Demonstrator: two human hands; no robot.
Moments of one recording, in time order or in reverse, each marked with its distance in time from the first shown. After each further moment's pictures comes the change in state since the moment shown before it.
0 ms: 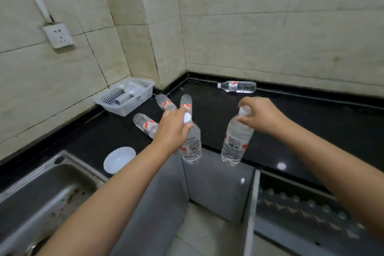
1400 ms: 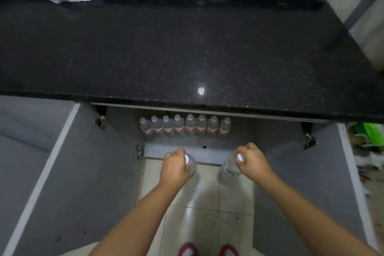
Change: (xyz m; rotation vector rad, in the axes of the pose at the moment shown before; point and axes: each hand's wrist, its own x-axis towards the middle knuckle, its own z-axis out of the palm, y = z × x) left_hand -0.163 0.335 0.437 0.061 -0.767 -0.030; right_hand -0.354 0.463 0.122 0.035 -0.334 0.776
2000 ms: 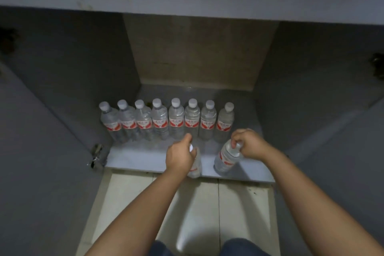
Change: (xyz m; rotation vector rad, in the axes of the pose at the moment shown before) left_hand 0.191 -0.019 0.237 -0.240 0.226 0.080; right_hand 0.206 0.120 0.186 -0.026 0.039 -0.330
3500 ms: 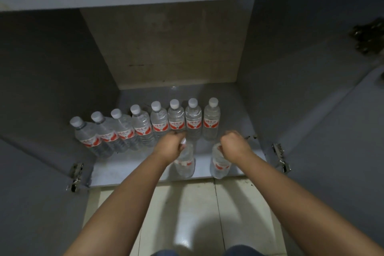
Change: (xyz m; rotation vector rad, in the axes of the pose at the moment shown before) left_hand 0.073 -0.011 0.017 0.280 -0.208 0.332; right_hand 0.013 -0.011 0.029 -0.325 0.007 0.248
